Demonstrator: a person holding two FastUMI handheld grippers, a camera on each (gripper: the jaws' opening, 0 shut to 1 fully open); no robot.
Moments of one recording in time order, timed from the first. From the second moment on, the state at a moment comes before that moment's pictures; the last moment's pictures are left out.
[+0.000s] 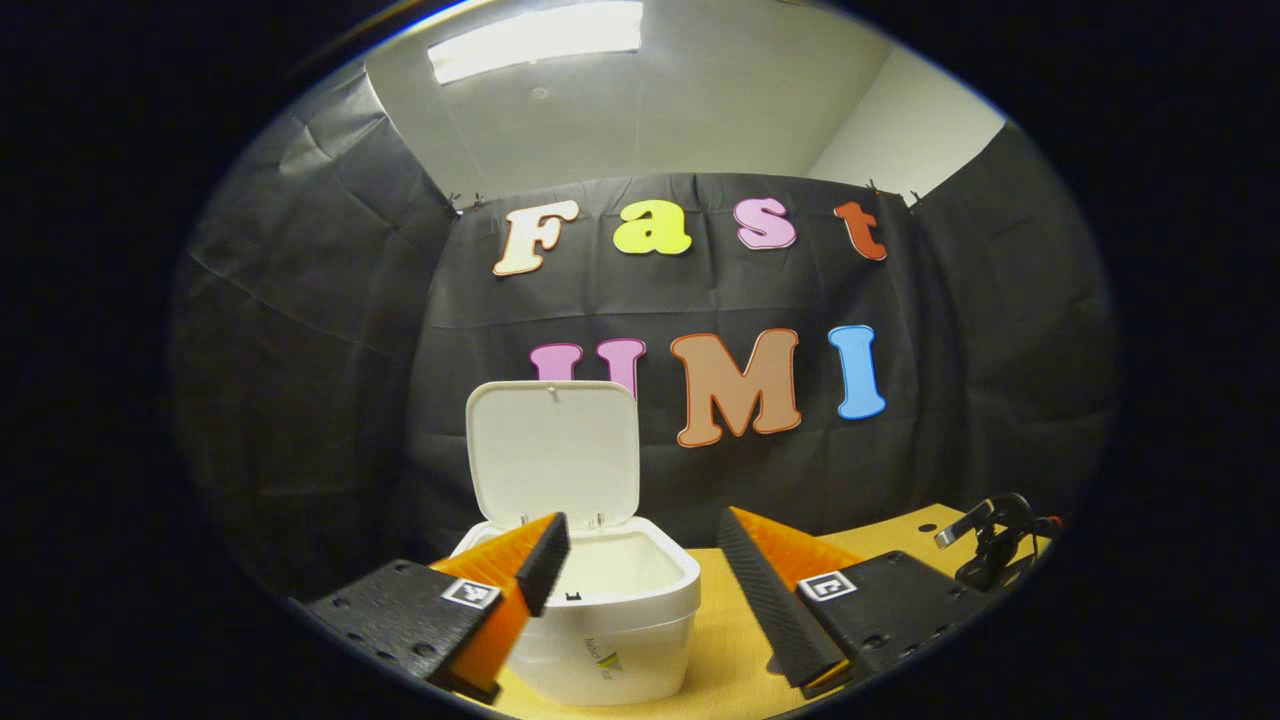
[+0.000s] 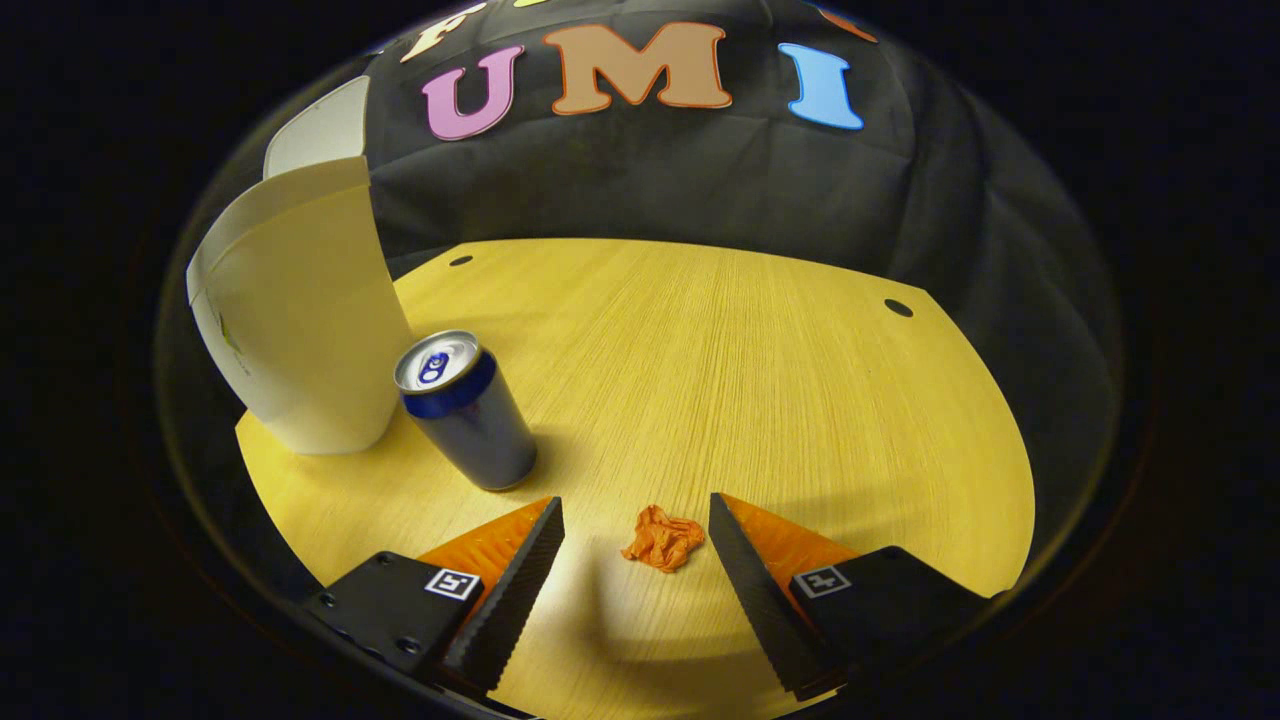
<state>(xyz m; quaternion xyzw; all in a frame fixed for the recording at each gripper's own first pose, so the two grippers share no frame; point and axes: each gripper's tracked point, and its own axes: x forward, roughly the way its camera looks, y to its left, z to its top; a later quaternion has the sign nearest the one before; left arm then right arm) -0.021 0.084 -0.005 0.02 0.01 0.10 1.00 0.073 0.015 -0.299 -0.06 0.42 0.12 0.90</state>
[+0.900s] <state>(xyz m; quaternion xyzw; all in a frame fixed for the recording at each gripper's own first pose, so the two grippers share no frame) -0.029 0.112 -0.013 0.02 0.01 0.15 0.99 0.076 0.011 -0.322 -0.10 0.48 0.12 0.86</state>
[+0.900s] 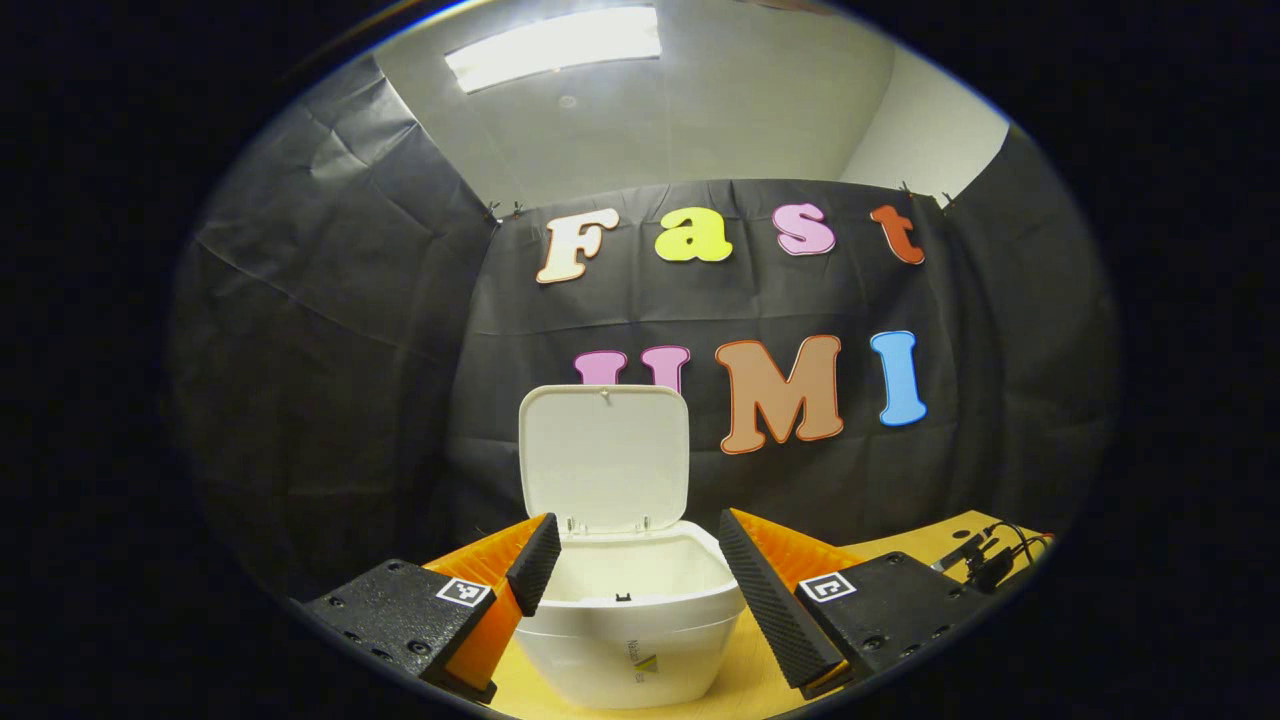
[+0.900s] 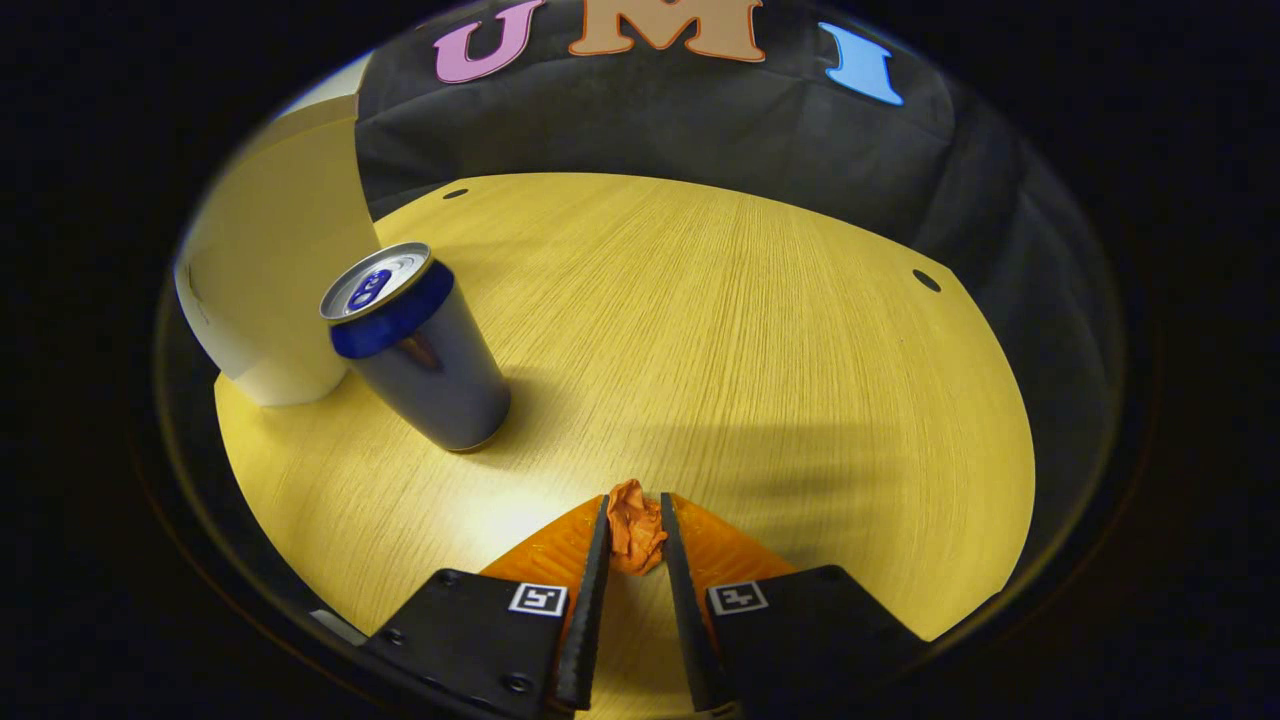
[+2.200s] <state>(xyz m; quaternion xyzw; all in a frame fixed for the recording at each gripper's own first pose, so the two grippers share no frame) -0.075 0.148 -0.030 -0.02 0.06 0.19 0.98 0.144 0.144 -0.026 -0.01 0.24 0.42 0.88</state>
